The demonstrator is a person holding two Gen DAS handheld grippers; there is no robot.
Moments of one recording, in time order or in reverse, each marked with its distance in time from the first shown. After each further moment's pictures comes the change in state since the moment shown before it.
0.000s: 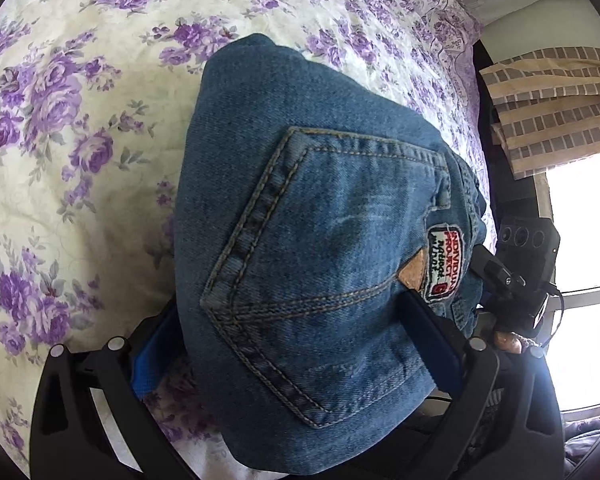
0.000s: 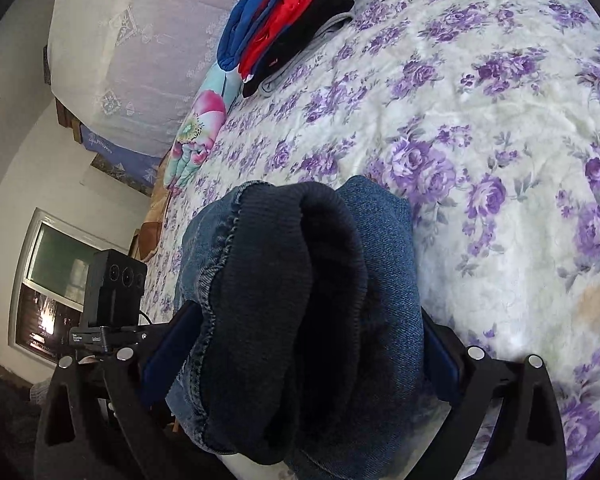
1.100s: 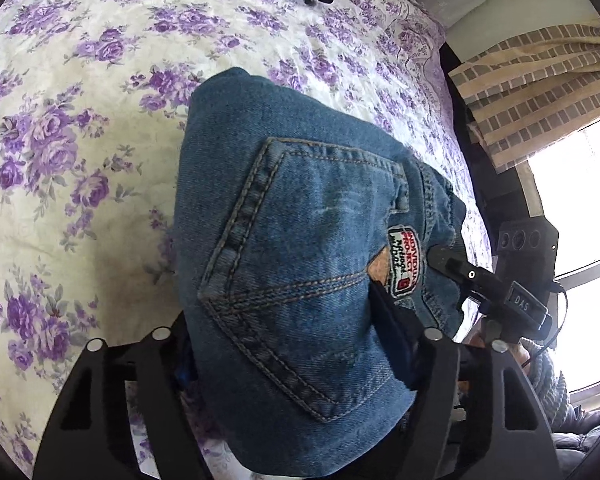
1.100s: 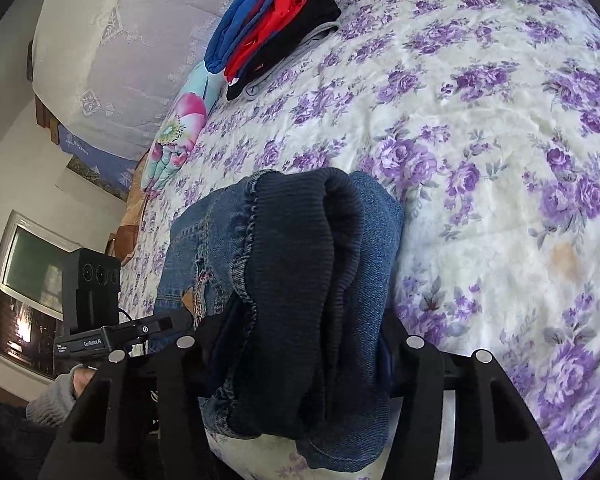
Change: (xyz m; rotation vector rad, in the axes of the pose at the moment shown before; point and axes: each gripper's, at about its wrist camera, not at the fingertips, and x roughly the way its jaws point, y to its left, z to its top) left arm -0.017 -0.012 -0.010 0.118 -0.116 -0.027; right arm -0.019 0.020 -0.014 -0.001 -0.040 -0.126
